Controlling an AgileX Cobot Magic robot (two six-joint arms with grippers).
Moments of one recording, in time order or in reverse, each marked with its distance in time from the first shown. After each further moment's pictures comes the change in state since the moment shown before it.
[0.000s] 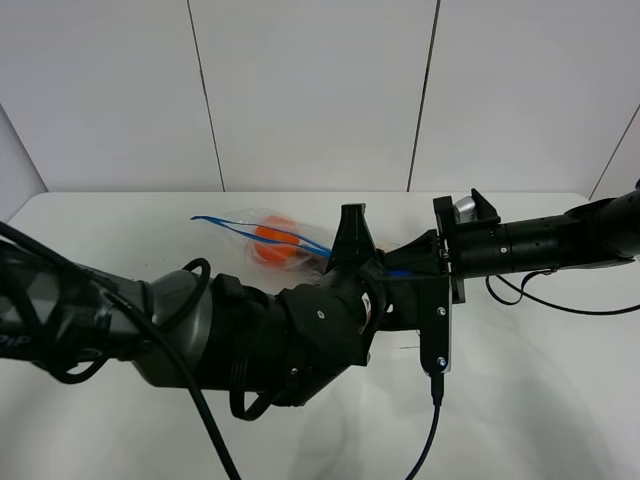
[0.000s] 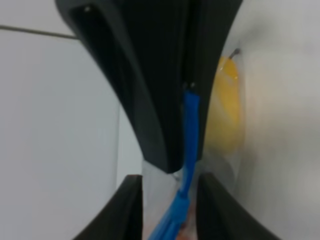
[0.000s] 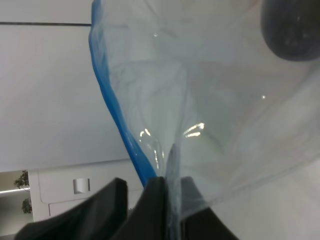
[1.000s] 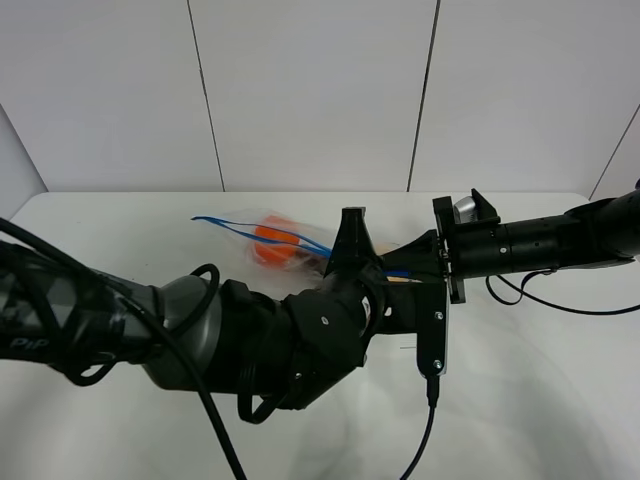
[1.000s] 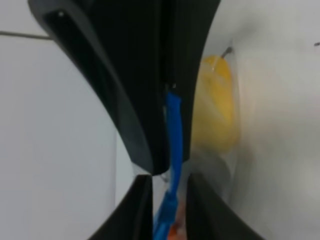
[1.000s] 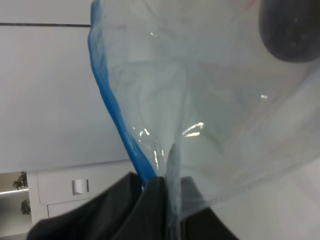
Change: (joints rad) left arm 0.000 0.021 0.000 0.013 0.030 0.002; right arm 0.000 0.000 0.000 0.000 -0.005 0.000
